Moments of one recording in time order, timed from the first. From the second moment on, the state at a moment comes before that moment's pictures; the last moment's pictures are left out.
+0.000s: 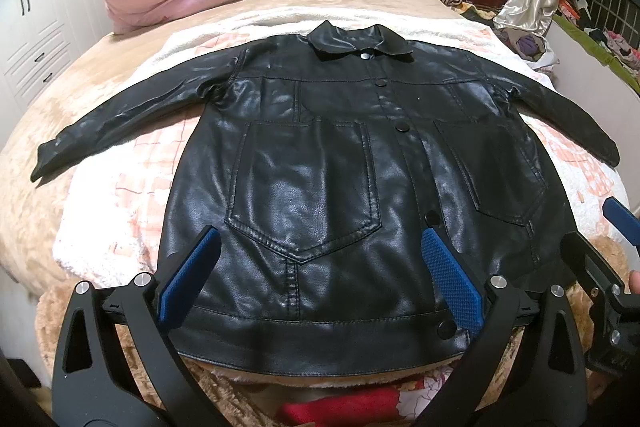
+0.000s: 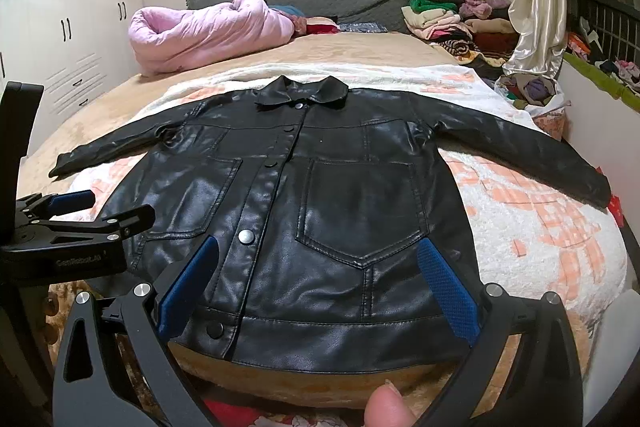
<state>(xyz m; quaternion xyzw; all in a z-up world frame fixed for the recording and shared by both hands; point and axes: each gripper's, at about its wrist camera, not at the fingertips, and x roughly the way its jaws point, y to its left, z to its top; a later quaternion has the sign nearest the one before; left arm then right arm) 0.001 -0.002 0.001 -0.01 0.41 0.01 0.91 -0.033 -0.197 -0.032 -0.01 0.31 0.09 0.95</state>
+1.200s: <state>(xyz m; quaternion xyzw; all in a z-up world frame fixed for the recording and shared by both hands) -0.003 0.004 0.002 -0.01 0.41 0.01 0.91 -0.034 -0.197 -0.030 -0.01 0.31 0.09 0.95</state>
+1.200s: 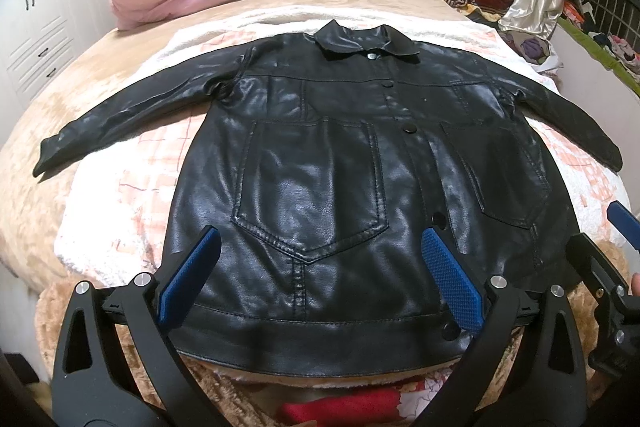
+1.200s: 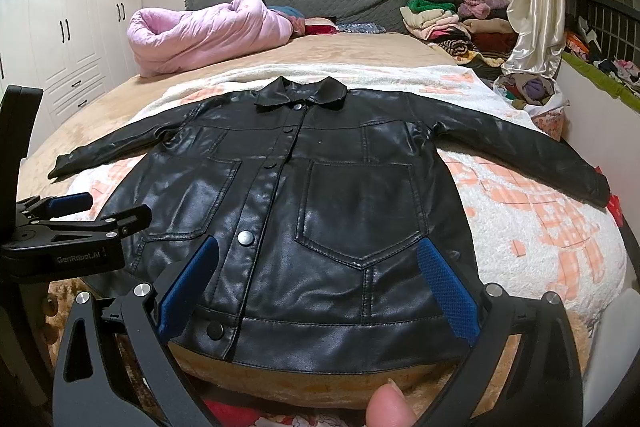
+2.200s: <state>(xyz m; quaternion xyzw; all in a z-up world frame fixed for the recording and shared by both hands) 0.102 0.003 0.023 -0.03 0.42 0.00 0.91 0.067 -0.211 0.003 0.00 0.32 0.05 0.95</state>
